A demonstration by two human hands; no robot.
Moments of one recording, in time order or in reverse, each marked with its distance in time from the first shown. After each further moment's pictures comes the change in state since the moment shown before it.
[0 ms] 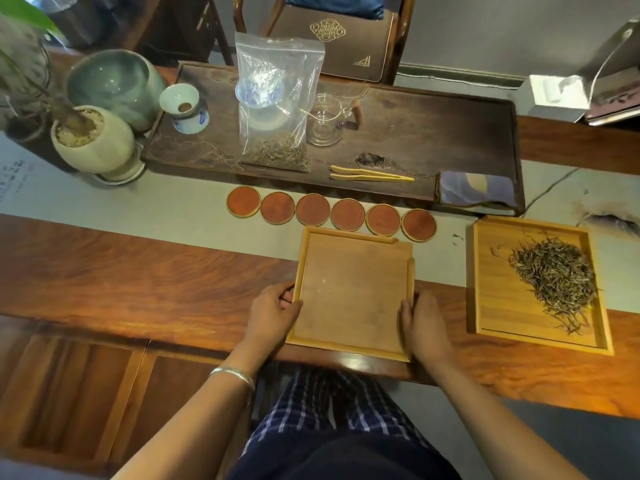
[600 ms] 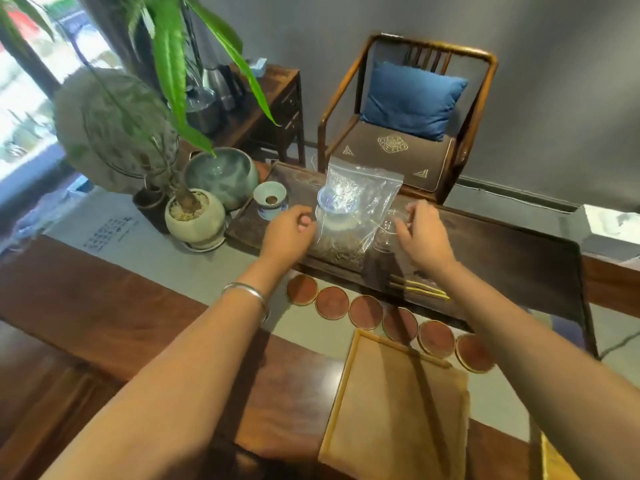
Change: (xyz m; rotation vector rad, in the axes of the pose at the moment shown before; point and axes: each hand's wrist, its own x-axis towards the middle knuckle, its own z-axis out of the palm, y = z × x) left_hand 0.172 0.104 -0.190 -0.045 0.422 0.100; right_hand 0.212 -0.260 -0.074 0.053 0.156 -0.545
